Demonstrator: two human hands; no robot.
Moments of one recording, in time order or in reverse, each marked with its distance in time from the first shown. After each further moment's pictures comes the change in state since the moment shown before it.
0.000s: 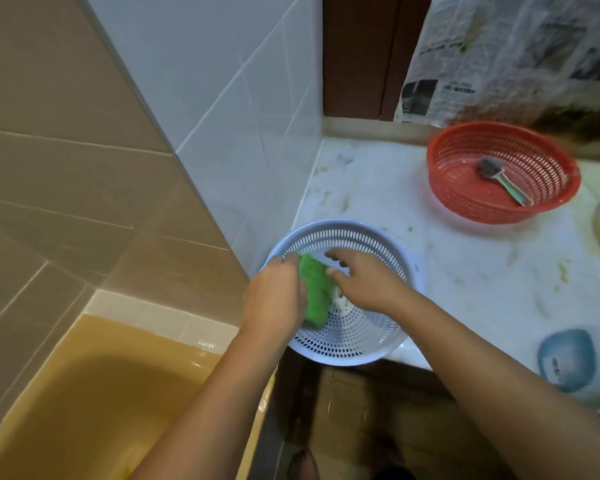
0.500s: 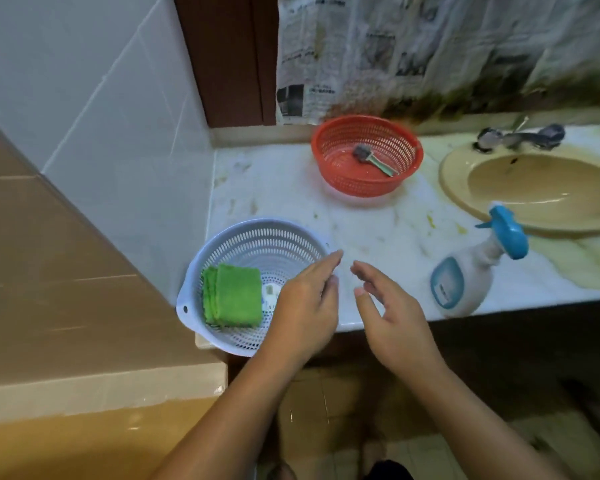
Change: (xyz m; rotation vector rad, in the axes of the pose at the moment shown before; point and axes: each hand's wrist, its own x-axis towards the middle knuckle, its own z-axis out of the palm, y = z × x) left_hand -0.043 0.083 0.040 -0.736 -0.112 0.537; right_hand -0.176 0.016 0.008 0.284 0.678 0.265
